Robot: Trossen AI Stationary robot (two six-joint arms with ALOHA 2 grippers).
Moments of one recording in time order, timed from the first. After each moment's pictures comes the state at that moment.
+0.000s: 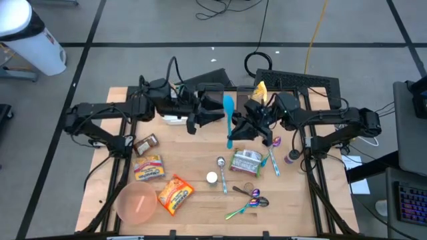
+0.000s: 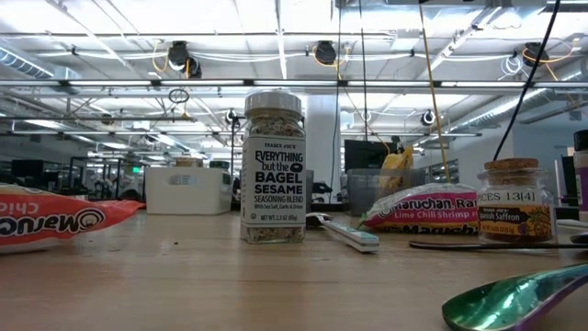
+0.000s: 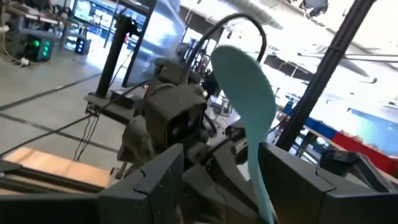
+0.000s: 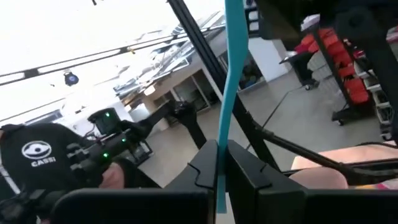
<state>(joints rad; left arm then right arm) 0.11 1.42 1.38 0.18 0.25 -0.43 -0.12 1.33 1.02 0.65 -0.71 0.74</state>
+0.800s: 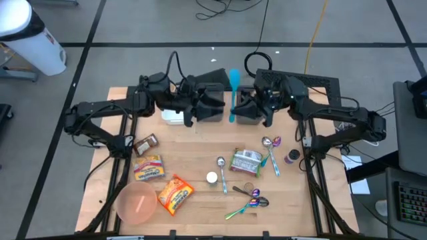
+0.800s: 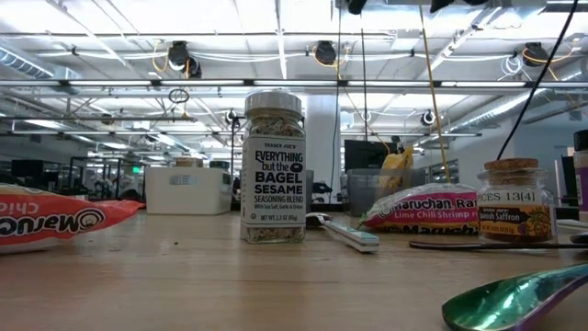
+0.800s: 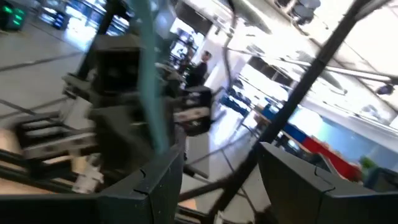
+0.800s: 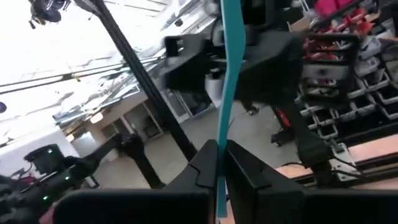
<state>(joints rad) 0.17 1.42 1.38 0.18 0.38 -0.57 -0.30 1.24 1.02 0.52 -0.64 0.70</state>
